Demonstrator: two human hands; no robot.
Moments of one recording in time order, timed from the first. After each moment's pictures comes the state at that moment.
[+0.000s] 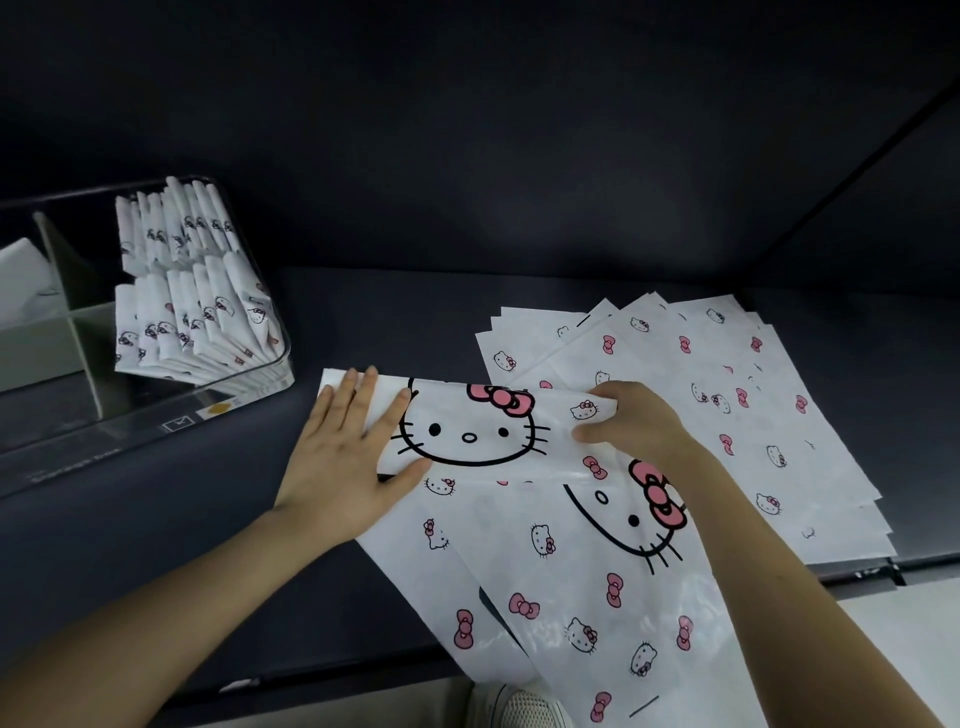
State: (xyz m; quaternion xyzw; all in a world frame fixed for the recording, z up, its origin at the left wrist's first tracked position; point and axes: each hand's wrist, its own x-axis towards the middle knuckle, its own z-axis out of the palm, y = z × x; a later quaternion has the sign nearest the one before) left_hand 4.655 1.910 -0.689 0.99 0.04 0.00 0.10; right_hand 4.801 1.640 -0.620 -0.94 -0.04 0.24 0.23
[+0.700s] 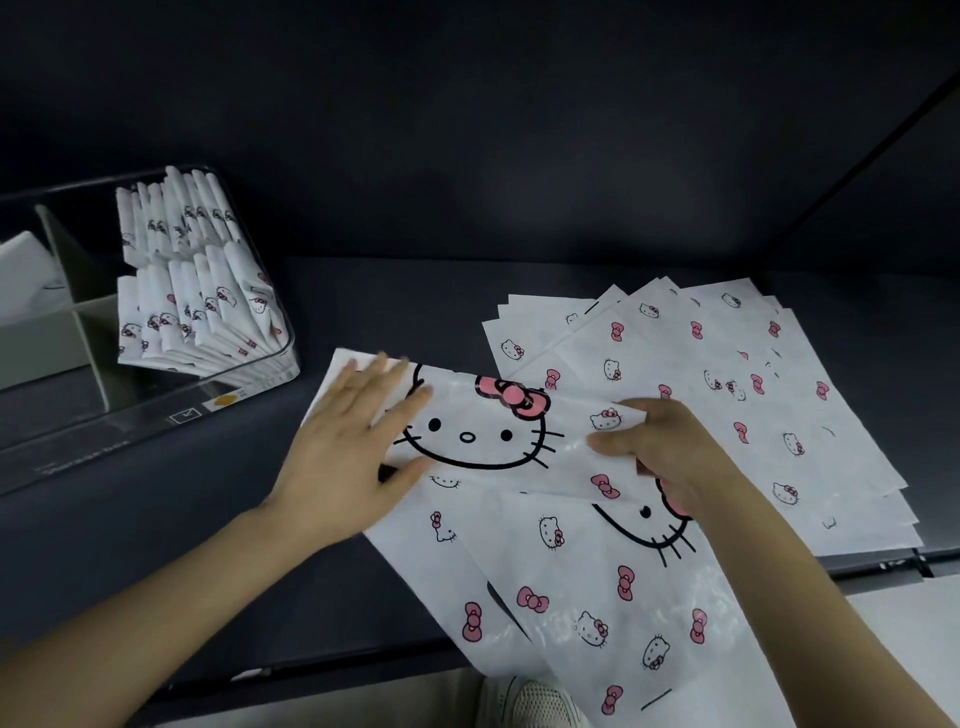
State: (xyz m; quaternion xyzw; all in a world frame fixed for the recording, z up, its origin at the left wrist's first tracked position) left_hand 4.648 1.914 -0.661 0.97 -0.08 0.12 0.18; right_hand 4.758 1.641 -0.594 -0.82 0.10 0.28 0.49
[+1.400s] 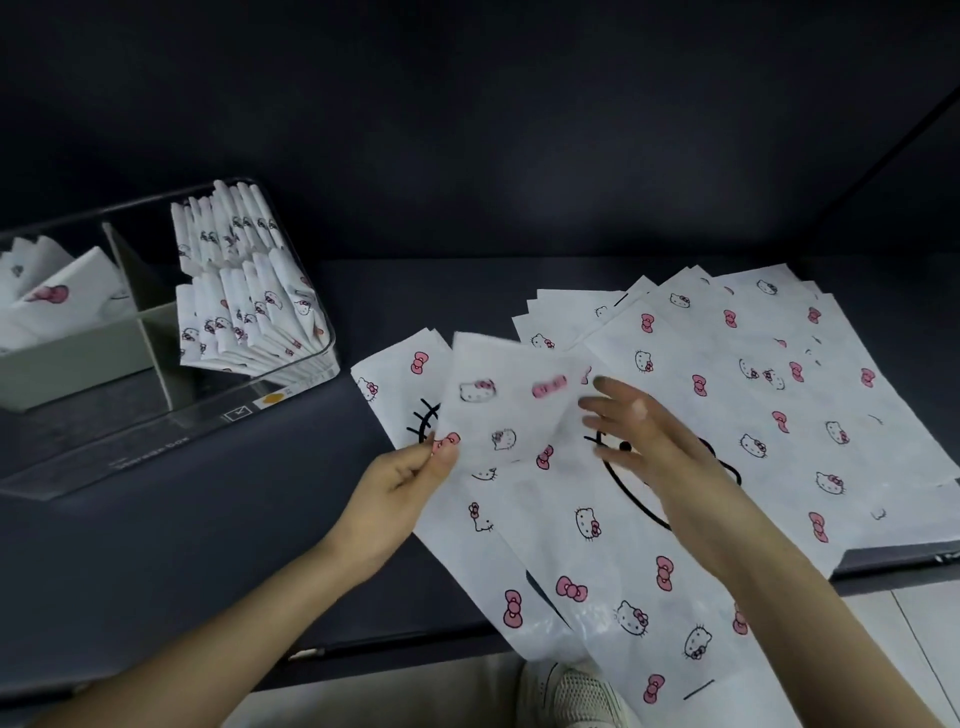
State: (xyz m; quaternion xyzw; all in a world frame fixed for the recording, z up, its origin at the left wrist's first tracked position) left_hand 4.618 1.886 -0.664 0.68 0.14 -0.03 0.72; right_hand 4.708 1.668 -0.586 -0.74 -0.02 0.27 0.62
